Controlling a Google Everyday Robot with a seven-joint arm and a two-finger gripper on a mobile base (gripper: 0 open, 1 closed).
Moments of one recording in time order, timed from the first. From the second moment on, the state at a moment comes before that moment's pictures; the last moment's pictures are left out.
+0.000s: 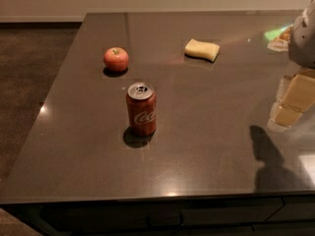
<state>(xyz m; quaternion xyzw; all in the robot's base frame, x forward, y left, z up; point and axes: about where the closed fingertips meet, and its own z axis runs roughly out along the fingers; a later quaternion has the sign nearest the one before) 0.438 -0.215 0.981 -0.60 0.78 -0.04 0.17</state>
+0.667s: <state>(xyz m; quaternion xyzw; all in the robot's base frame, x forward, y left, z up) 0.453 -0.212 0.985 -0.60 0.78 -0.05 0.18</state>
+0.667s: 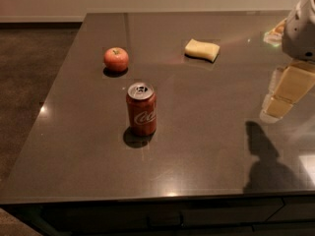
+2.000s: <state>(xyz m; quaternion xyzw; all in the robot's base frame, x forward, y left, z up) 0.661 -0.222 0.960 -0.49 0.83 -0.01 0.27</state>
